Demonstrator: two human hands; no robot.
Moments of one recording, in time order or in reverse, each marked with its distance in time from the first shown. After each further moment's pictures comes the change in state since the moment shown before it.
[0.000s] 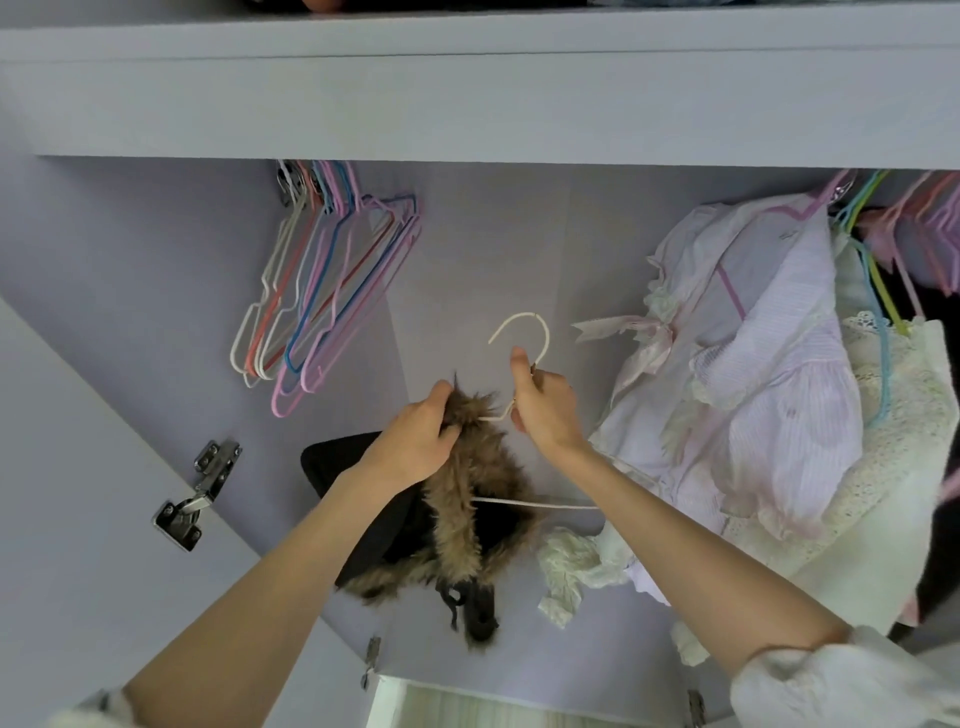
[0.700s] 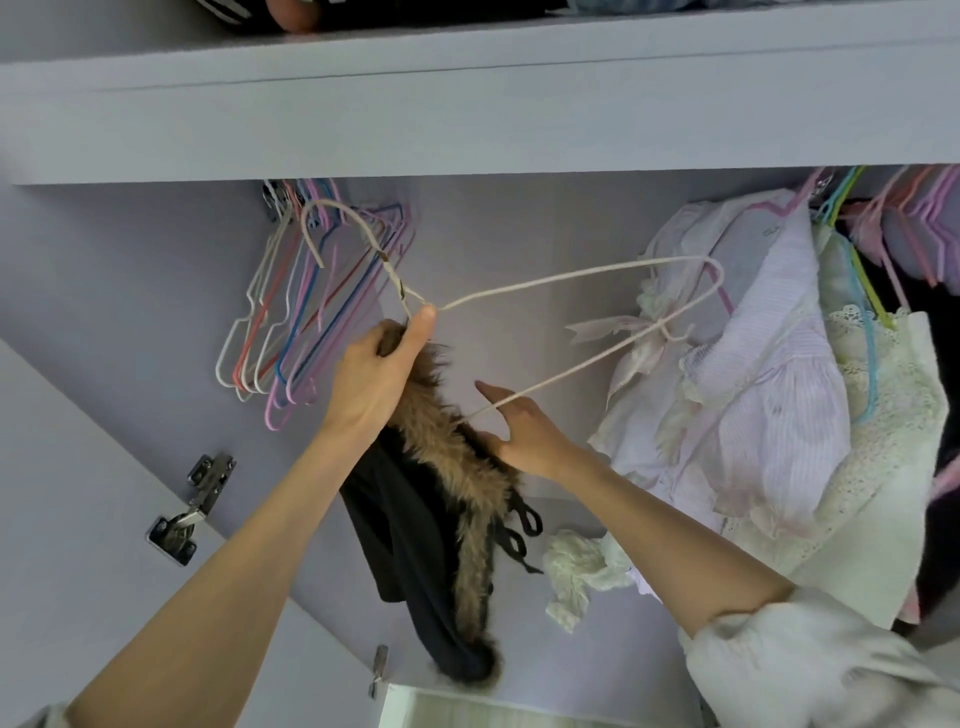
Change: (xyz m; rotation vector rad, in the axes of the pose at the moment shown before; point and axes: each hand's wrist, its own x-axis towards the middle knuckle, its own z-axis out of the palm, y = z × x) left_hand 0.001 0.032 -0.050 -0.575 0.404 -0.176; right_hand 0.018 0.047 0.001 -0.470 -0.467 -0.246
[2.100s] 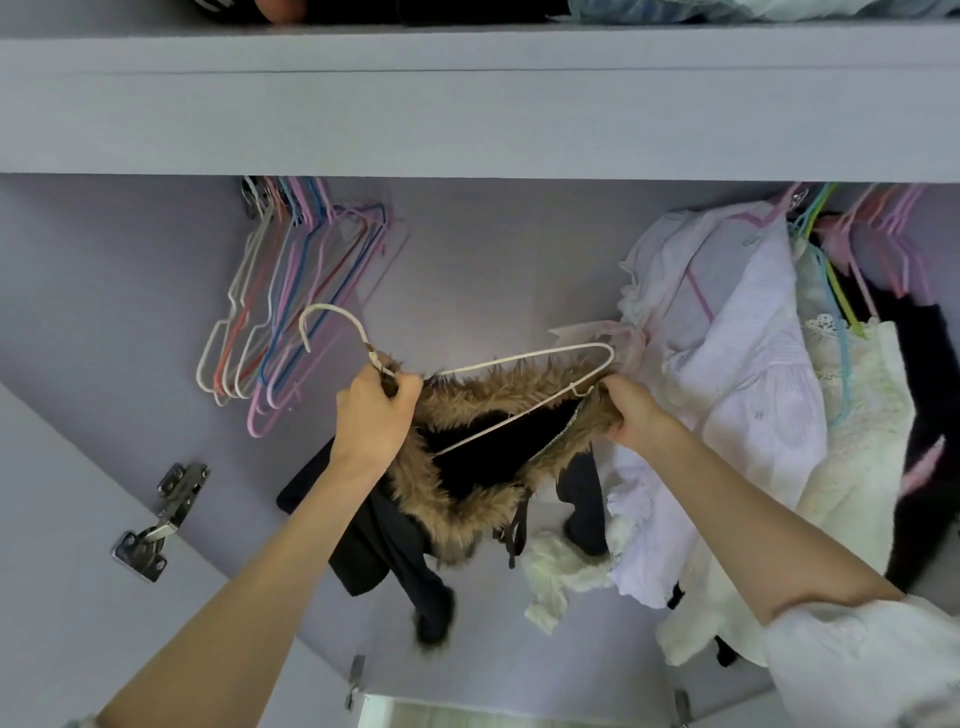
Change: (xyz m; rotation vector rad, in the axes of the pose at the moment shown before) left_hand 0.004 -0.036 0.021 0.200 0.122 0.051; right_hand -0.022 0.048 -0.079 1.158 0.425 0.660
